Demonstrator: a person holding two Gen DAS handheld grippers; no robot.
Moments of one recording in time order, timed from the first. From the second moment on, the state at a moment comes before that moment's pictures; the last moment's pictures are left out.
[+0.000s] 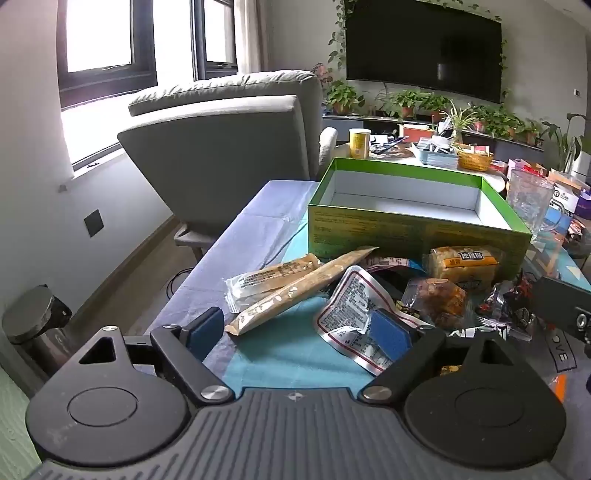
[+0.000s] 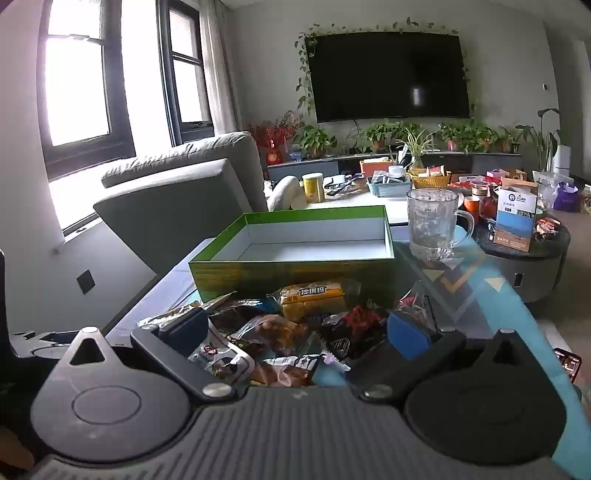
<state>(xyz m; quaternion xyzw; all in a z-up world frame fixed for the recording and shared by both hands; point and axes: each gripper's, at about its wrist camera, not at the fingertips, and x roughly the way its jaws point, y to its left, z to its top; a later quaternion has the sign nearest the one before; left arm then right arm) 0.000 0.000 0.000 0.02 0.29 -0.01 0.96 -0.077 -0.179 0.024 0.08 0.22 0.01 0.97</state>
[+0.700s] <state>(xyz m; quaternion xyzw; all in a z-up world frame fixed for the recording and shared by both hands) 0.002 0.016 -0.006 0.02 0.30 0.00 0.95 -0.072 -0.175 0.020 0.09 0.23 0.01 0.97</state>
